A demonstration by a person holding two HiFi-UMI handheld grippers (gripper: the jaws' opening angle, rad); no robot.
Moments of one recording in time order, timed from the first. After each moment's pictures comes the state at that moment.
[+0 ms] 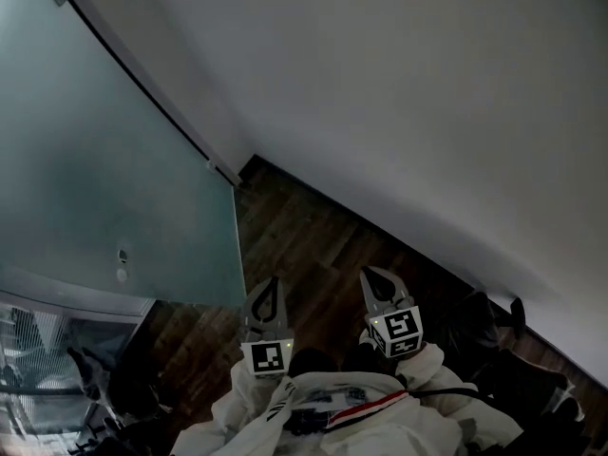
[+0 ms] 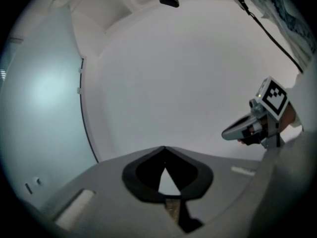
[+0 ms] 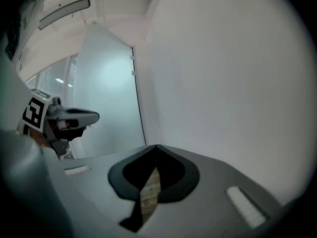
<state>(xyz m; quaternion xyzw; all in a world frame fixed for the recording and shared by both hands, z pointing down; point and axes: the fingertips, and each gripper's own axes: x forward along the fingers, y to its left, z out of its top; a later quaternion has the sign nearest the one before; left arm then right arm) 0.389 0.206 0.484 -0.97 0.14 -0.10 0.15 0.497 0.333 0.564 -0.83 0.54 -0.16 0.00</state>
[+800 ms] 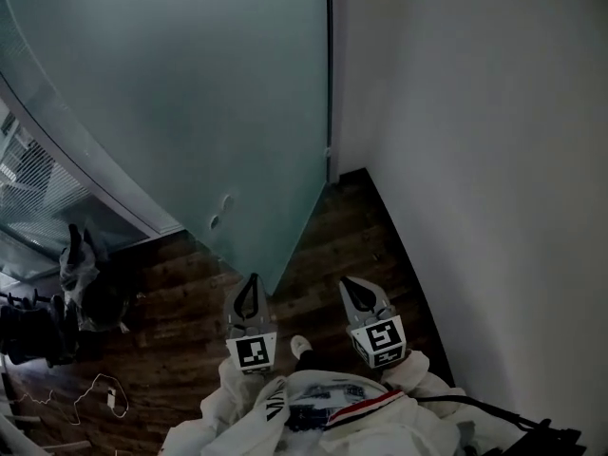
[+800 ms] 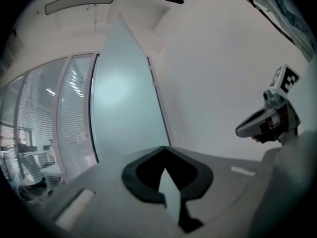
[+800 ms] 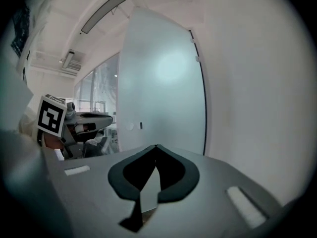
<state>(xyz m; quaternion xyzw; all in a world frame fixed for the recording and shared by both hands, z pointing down) 0.171 -0.033 0.482 -0.87 0.48 -0.08 0.10 0.330 0.034 0.523 -0.61 0.78 -0.09 -0.07</state>
